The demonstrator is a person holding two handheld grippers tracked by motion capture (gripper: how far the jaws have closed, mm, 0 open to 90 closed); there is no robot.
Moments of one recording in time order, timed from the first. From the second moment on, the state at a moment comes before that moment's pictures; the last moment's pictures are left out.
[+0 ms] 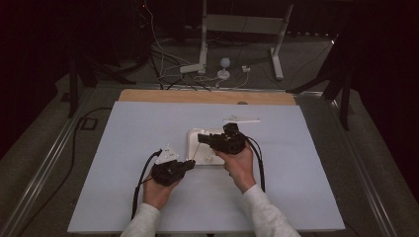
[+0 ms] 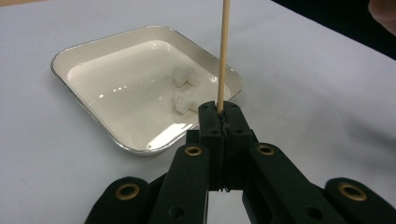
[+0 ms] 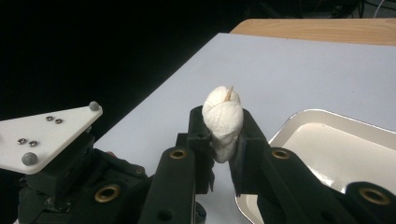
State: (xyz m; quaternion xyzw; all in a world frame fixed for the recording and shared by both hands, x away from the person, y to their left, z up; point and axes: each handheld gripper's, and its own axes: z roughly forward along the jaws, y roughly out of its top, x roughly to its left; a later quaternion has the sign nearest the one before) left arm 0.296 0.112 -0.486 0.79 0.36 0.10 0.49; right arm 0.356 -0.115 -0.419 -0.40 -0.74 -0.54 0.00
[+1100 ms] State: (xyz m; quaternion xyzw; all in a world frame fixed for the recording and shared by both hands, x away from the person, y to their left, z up) left arm 0.300 0.124 -0.491 0.78 0.38 0.09 0.49; right arm 0.370 -0.136 -0.407 -0.41 -0.75 -0.51 -0.05
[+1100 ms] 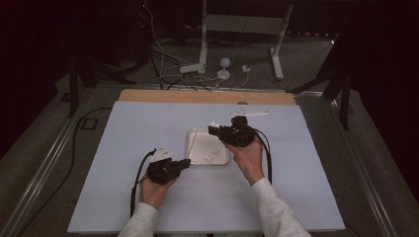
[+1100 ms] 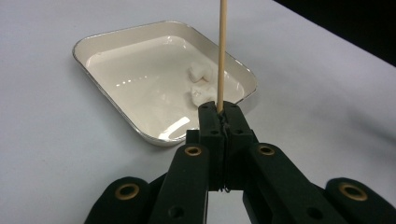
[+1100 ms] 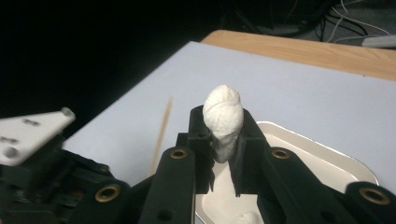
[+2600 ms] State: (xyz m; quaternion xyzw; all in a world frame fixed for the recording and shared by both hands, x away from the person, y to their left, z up) left arm 0.312 0.124 -0.461 0.74 0.41 0.07 0.53; right arm 0.345 -0.150 -0.456 -0.39 -0.79 -0.47 -0.07
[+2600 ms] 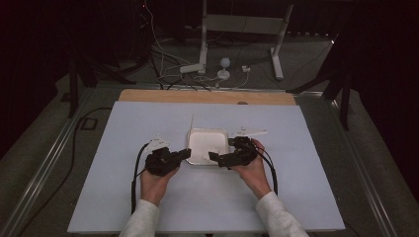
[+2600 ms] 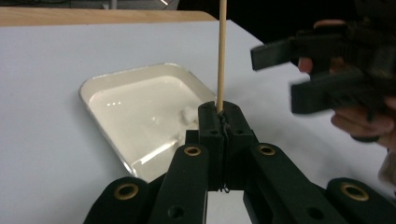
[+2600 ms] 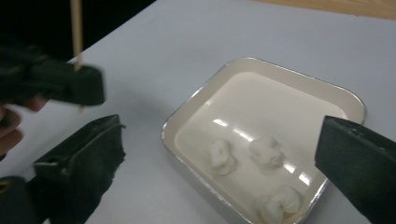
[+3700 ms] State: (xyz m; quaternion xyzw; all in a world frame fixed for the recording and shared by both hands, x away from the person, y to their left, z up) left arm 0.358 0.101 -0.488 0.72 0.48 0.03 0.50; right arm 0.300 -0.208 -0.442 -0.39 -0.78 -0.48 -0.11
